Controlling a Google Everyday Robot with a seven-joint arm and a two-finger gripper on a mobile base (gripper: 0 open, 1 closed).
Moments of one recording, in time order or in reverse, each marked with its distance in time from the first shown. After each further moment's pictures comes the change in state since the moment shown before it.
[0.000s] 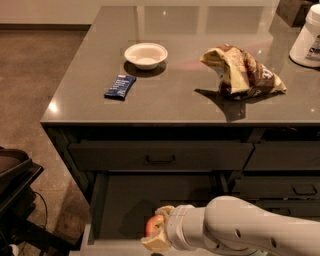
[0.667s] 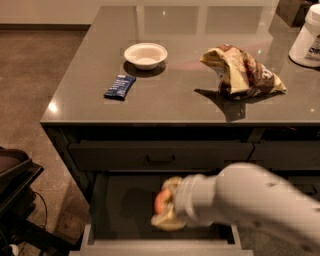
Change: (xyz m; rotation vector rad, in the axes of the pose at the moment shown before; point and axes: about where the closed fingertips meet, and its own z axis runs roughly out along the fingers) arm -0.049 -0.024 -0.071 0.075 0.077 -0.222
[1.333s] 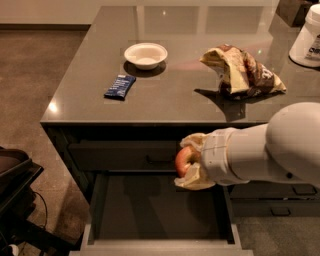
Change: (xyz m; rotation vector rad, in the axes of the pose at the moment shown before) arm -0.053 -0.074 -0.120 0.137 -0.012 -0.268
